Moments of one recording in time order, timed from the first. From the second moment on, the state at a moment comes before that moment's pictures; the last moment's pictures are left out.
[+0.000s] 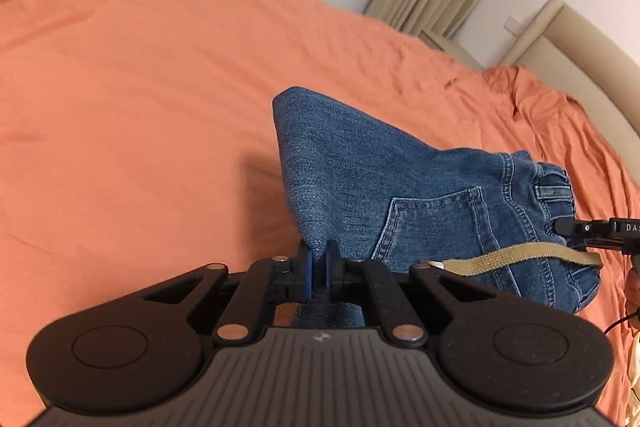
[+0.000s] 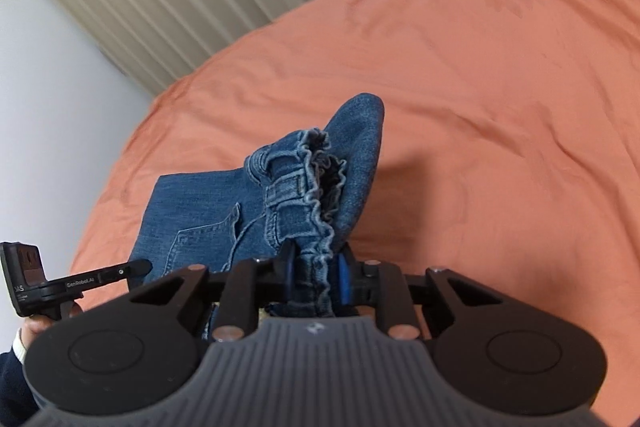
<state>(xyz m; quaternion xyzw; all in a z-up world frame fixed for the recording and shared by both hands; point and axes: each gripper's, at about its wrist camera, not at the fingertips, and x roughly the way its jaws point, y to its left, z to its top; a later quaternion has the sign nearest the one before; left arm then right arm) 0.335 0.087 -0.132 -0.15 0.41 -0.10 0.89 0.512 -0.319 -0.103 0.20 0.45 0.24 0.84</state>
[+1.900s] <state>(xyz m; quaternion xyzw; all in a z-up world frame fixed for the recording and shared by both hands) 0.123 0.153 0.007 -0.04 0.24 0.14 0.96 0.319 -0.087 0.047 -0.05 0.26 0.20 0.94</state>
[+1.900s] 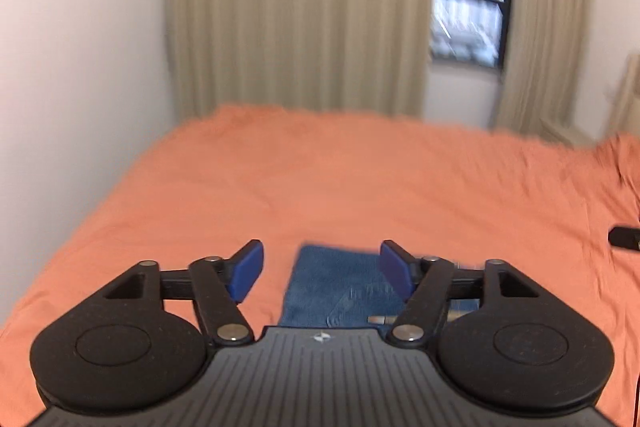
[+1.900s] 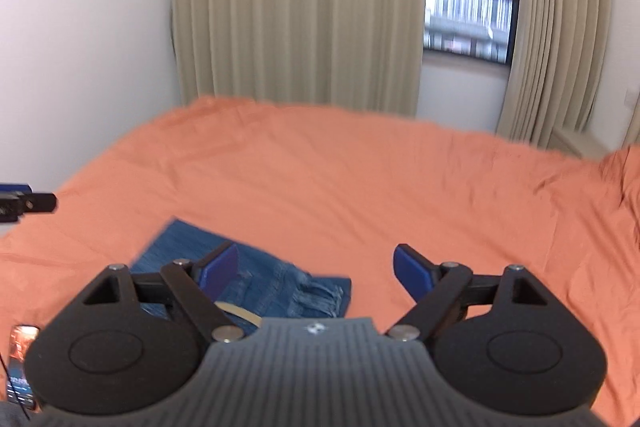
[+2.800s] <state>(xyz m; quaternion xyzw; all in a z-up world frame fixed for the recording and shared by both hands) 0.015 0.059 -0.074 -0.03 0.33 0.16 0.93 0.145 -0.083 -0.056 -0.02 0.27 0.16 0.95</state>
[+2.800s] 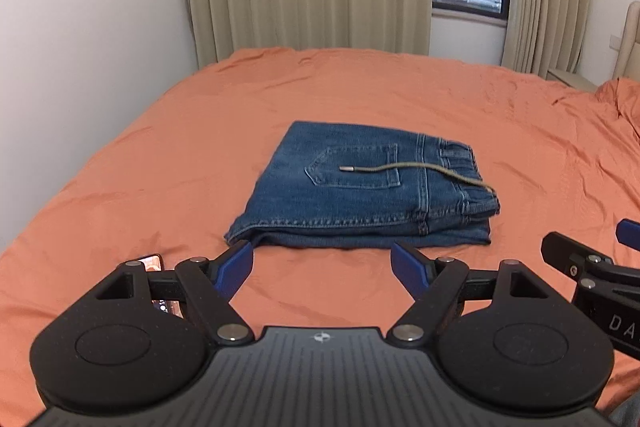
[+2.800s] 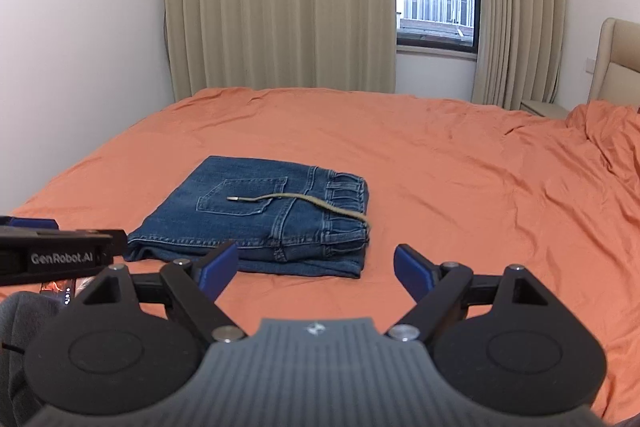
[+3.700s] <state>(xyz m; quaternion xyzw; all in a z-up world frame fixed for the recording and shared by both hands) 0.018 0.050 -0.060 0.00 0.31 0.15 0.94 0.147 -0.087 -0.039 -0.01 0.25 0.16 0.95</state>
